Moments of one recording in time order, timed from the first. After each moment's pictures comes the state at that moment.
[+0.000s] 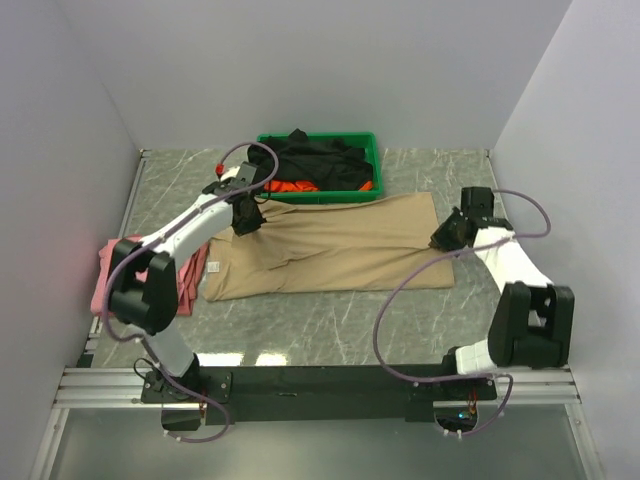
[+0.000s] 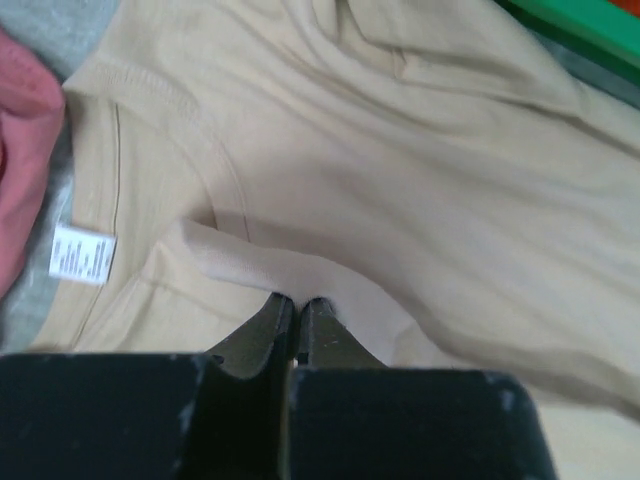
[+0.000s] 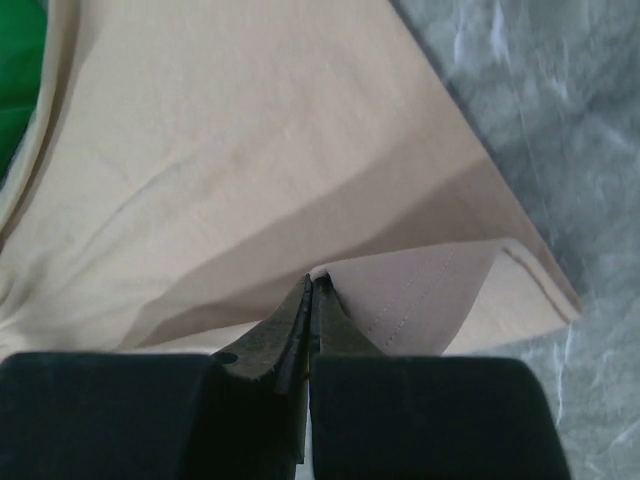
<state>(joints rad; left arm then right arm) -0.41 1.69 1.34 -0.72 -0.35 -0.79 -0.09 1.39 0.92 -0.51 -0.09 0.69</state>
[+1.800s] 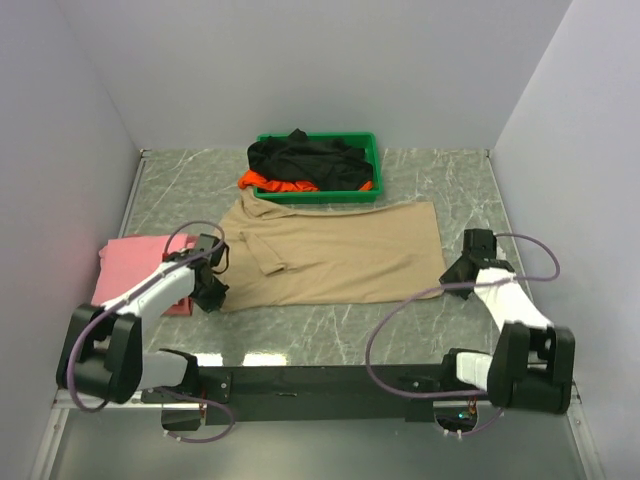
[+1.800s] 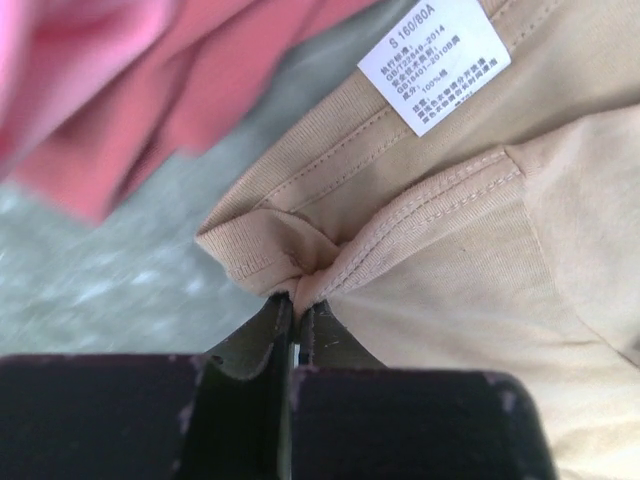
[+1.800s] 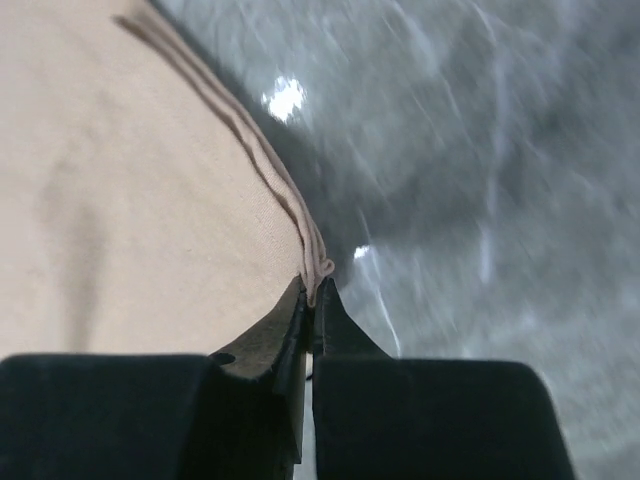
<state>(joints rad) -0.25 1.31 0.65 -0.70 -0.25 -1.10 -0.14 1.24 0.61 -0.49 0.08 0.67</state>
